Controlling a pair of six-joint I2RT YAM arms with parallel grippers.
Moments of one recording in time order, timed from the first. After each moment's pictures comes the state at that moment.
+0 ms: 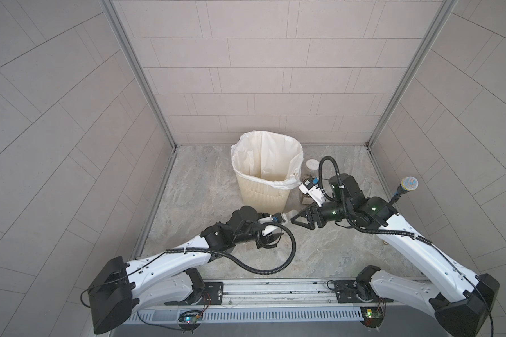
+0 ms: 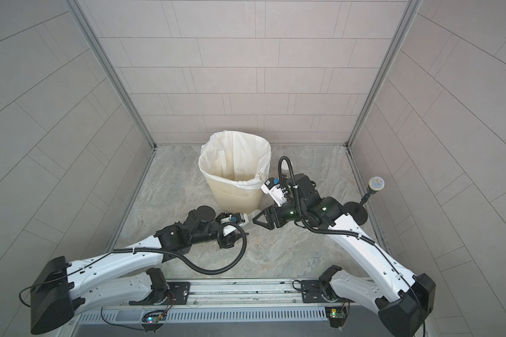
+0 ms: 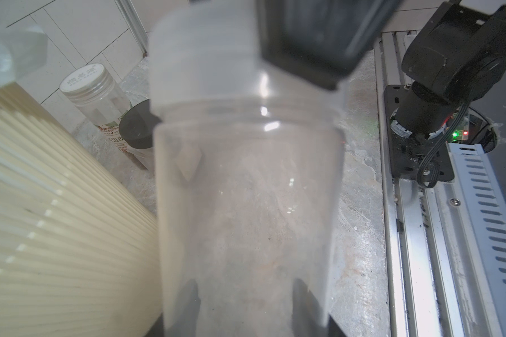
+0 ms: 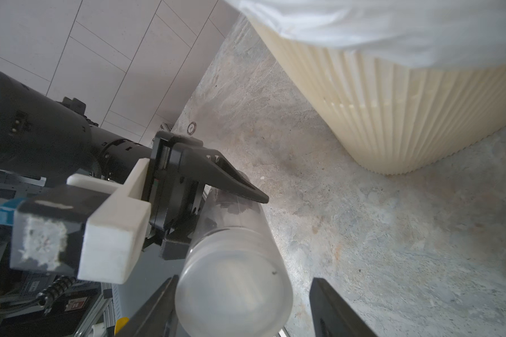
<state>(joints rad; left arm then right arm) -0.96 1.06 0.62 -0.07 0.20 0.31 0.54 1.06 1.03 -0.76 -0.65 0.27</state>
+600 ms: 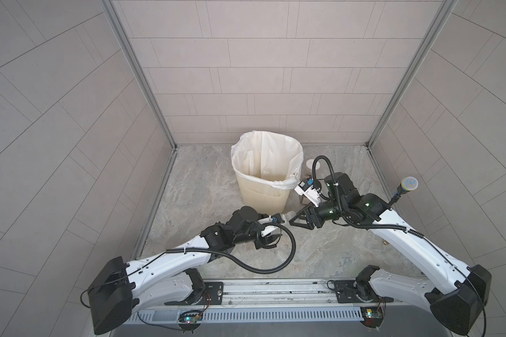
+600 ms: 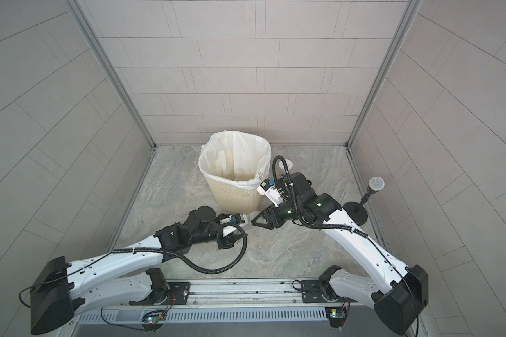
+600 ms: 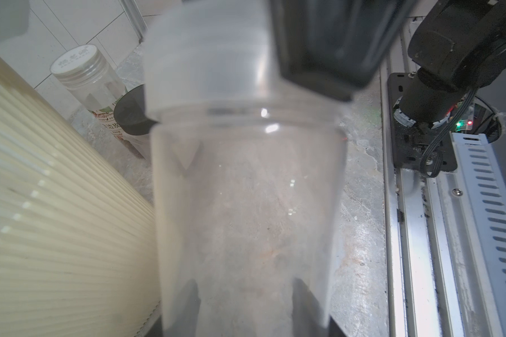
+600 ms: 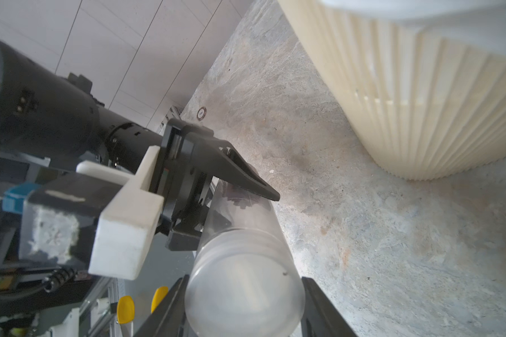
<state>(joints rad) -0.95 1.06 0.62 -0.11 0.21 0.31 0.54 1.10 1.03 -0.75 -0.72 0.12</state>
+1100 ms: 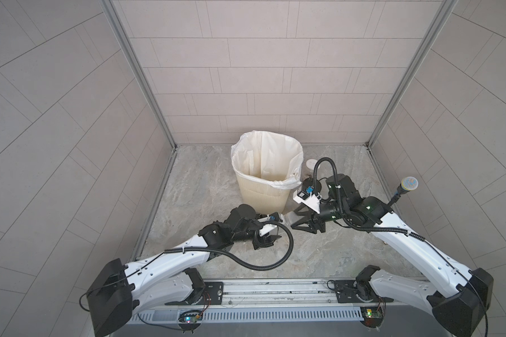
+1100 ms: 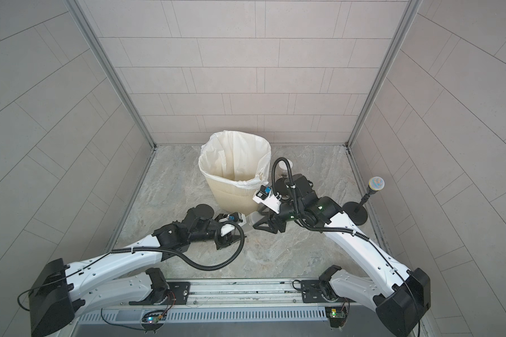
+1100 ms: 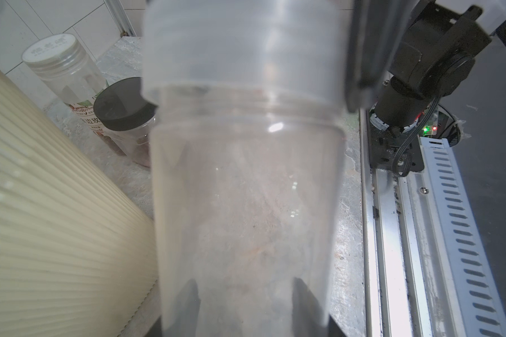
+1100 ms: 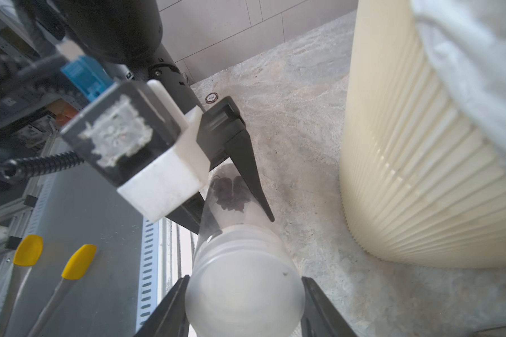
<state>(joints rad) -0.90 1.04 0.62 -0.14 0.31 0.29 0.52 1.08 0.99 -0.69 -0.76 -0.34</state>
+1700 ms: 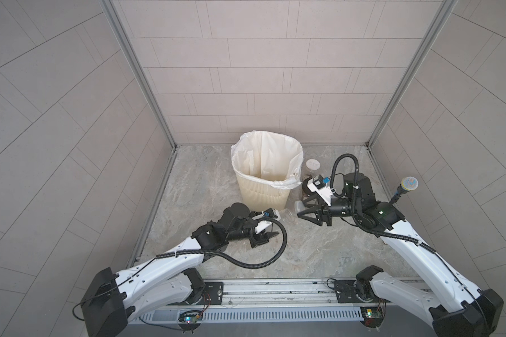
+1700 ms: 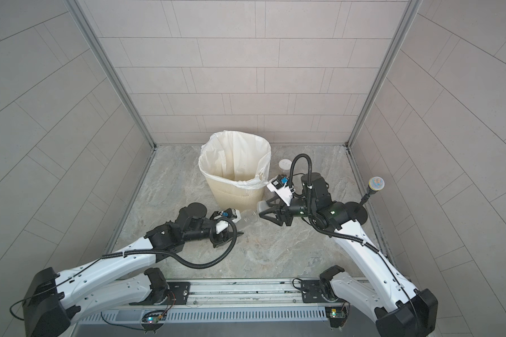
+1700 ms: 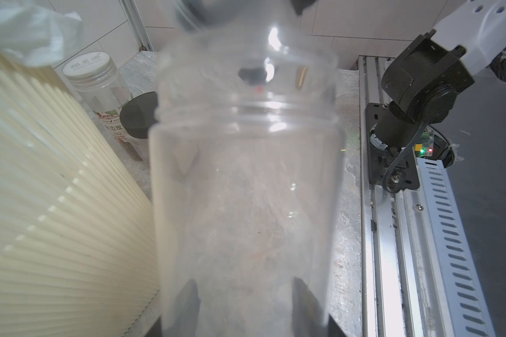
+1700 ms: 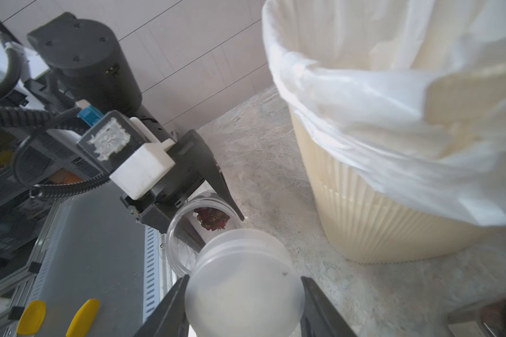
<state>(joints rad) -0.87 0.97 0.61 -0.14 0.31 0.25 0.37 0.96 0.92 -0.55 -0.79 -0.05</state>
